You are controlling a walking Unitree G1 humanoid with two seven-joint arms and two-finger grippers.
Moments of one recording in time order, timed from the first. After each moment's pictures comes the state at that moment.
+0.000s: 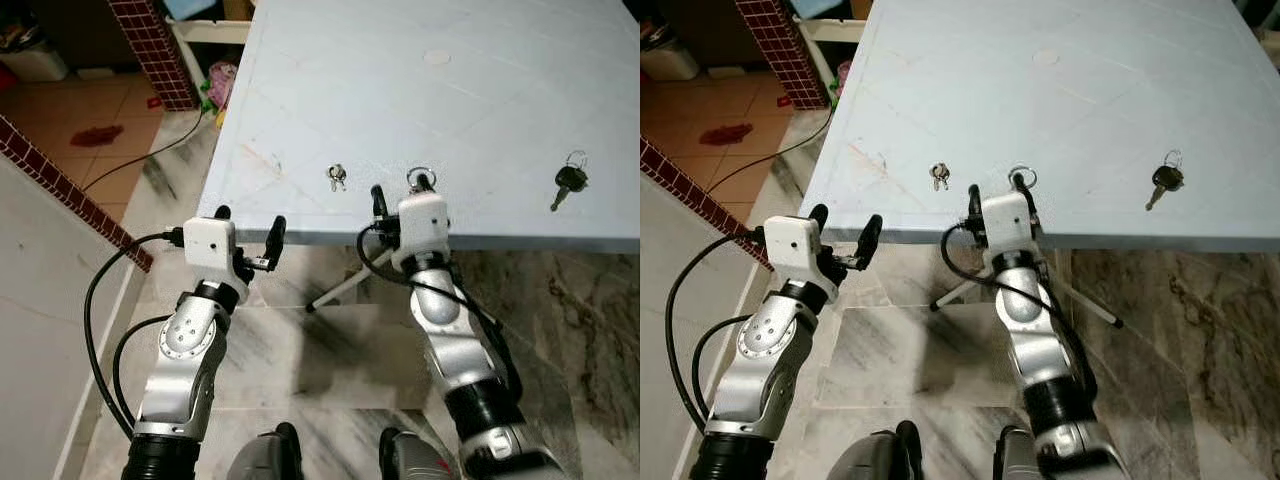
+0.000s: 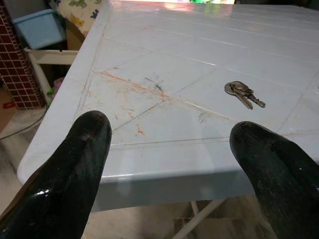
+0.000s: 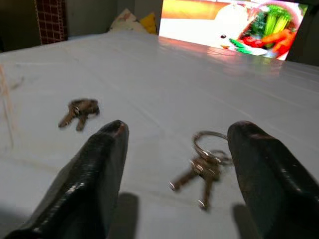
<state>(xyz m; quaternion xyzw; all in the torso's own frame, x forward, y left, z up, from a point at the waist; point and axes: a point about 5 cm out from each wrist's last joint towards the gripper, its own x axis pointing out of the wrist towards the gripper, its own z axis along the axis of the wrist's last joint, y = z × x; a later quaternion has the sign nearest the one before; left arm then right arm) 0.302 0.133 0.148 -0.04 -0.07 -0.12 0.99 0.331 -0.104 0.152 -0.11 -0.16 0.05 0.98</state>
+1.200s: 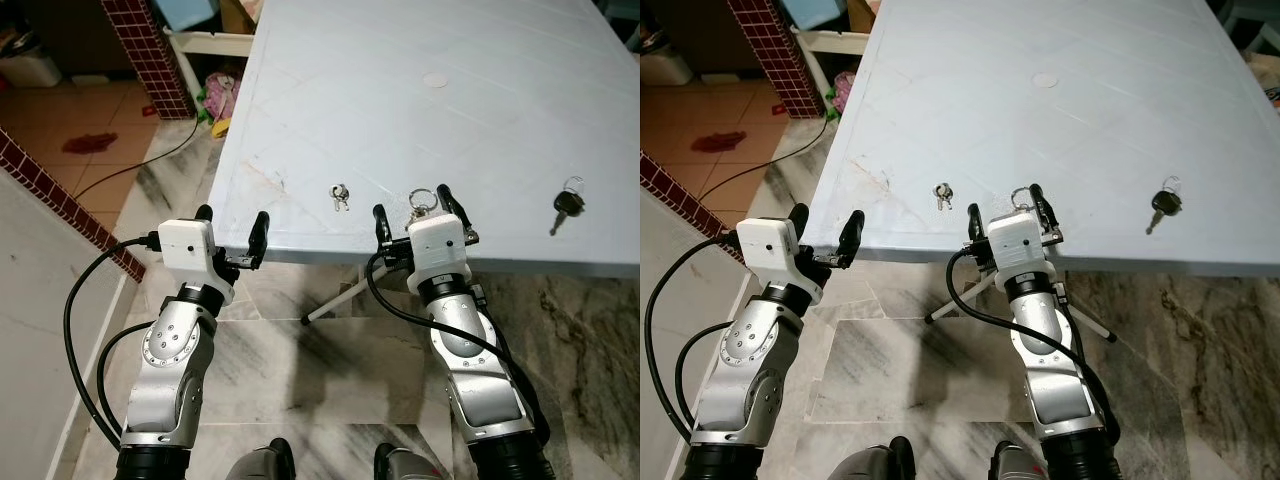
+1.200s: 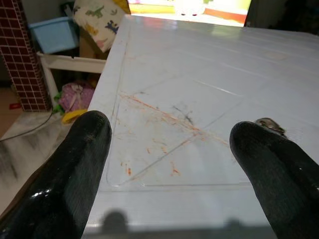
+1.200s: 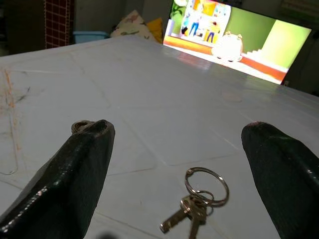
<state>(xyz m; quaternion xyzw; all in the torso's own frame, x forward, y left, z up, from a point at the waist) 0.295 0.145 0.152 -0.06 -0.09 -0.10 0.99 0.302 -0.108 0.163 -0.15 -0.15 0.06 0.97</state>
